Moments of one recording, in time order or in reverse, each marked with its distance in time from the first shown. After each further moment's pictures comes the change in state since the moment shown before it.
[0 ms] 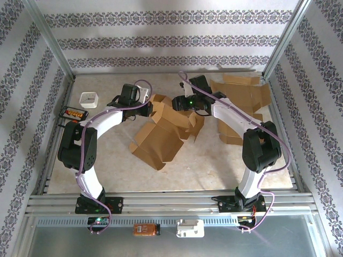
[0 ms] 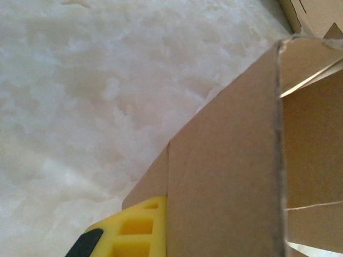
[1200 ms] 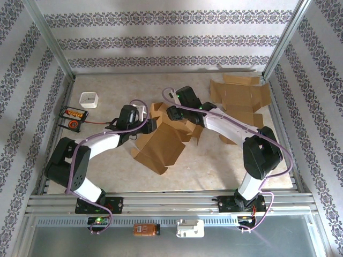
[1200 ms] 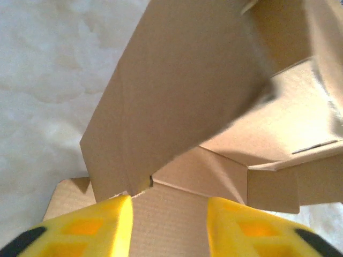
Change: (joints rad) left arm -0.092 -0.252 -0.447 0.311 -0.032 -0.261; right arm 0.166 -0.065 -0.115 0.070 0.312 -0.129
